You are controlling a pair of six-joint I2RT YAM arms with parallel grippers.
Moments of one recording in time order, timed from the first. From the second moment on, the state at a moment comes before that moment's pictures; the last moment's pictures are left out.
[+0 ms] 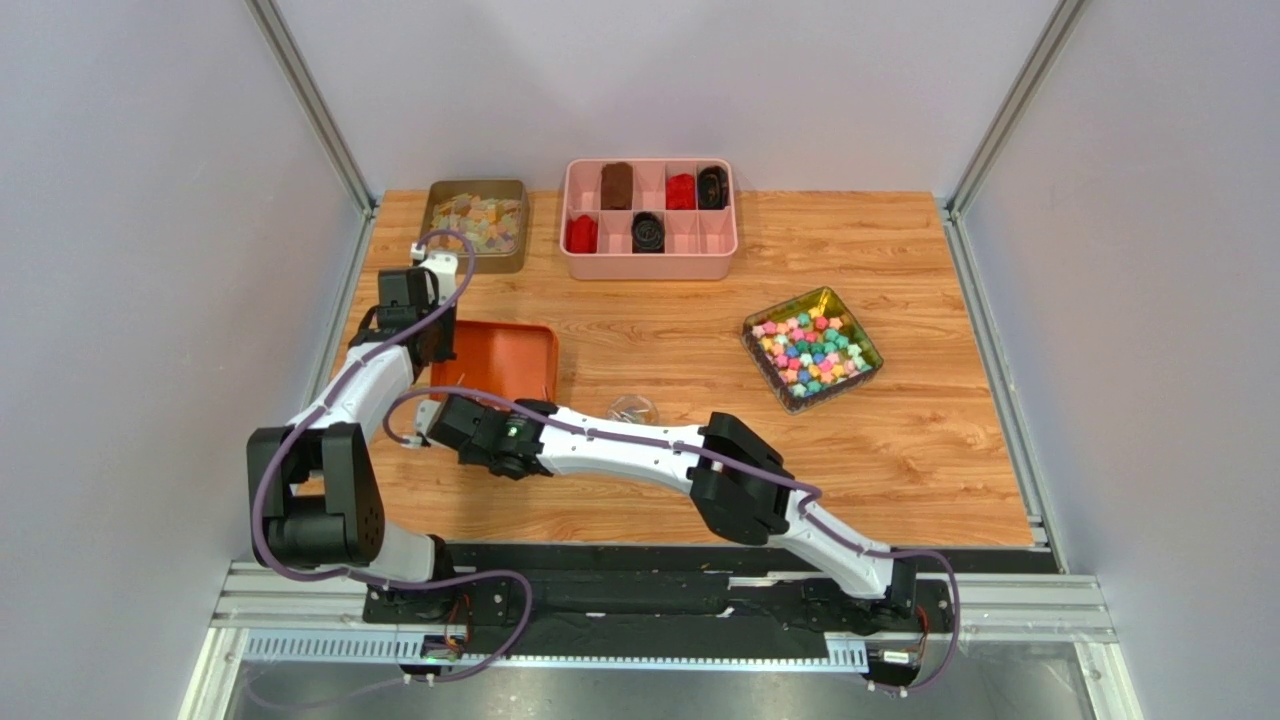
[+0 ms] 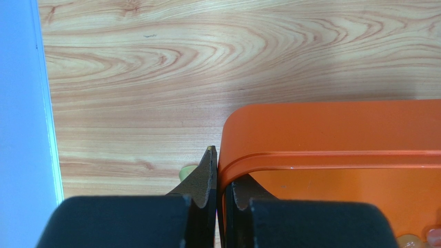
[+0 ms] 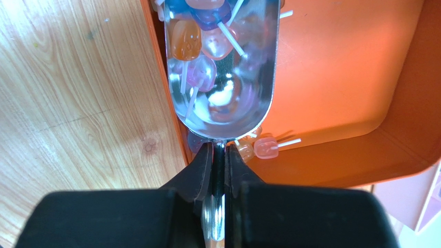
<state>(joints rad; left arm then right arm) 0.05 1.44 0.89 -0.23 -0.03 0.18 1.29 2.42 2.18 -0.74 0.43 -0.31</state>
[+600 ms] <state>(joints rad) 0.05 1.45 0.89 -0.24 0.01 0.16 1.16 2.30 2.03 -0.71 0.07 -0.33</state>
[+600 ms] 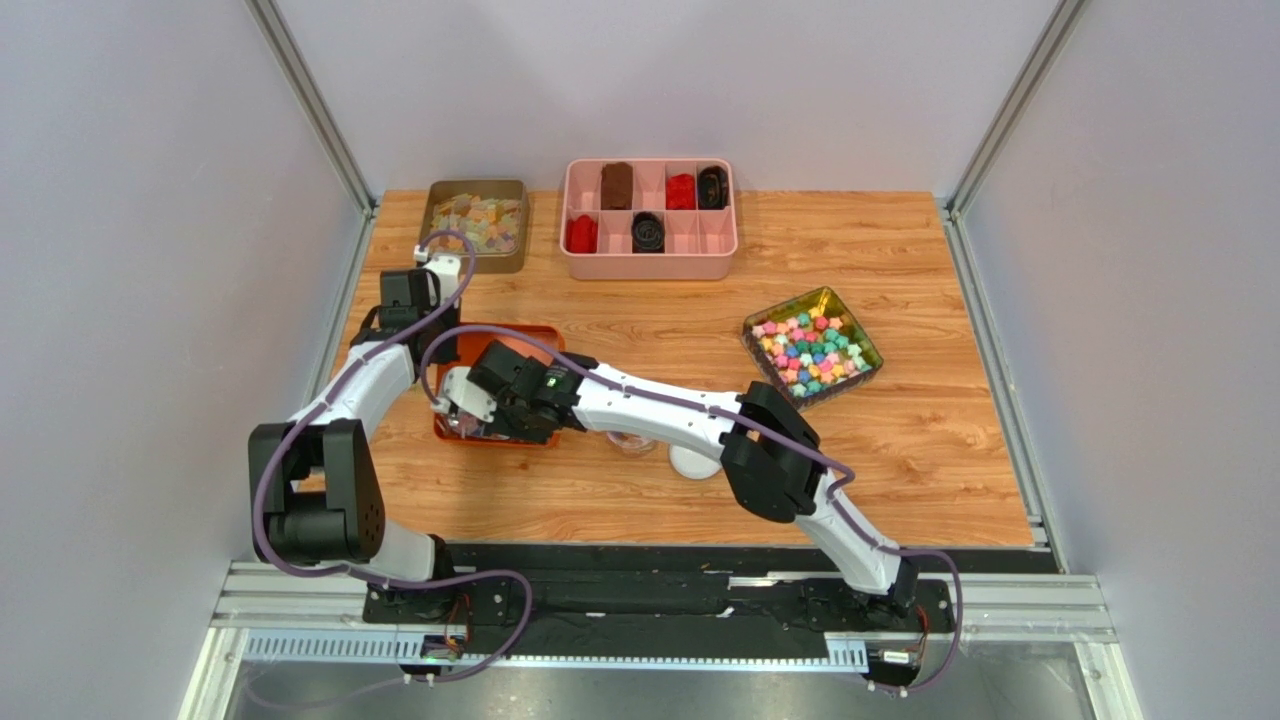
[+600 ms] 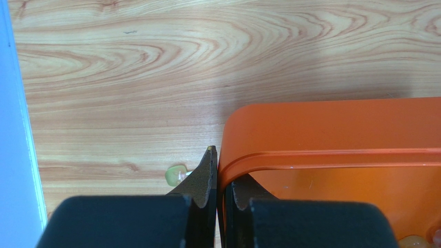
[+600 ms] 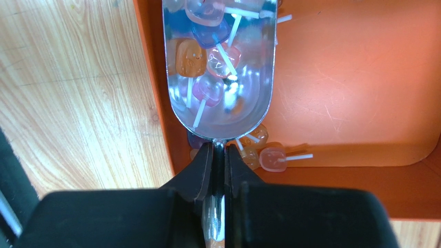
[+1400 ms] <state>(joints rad) 0.05 1.48 0.91 -0.26 0.06 0.16 1.11 2.24 2.04 -0.74 -0.04 -0.32</state>
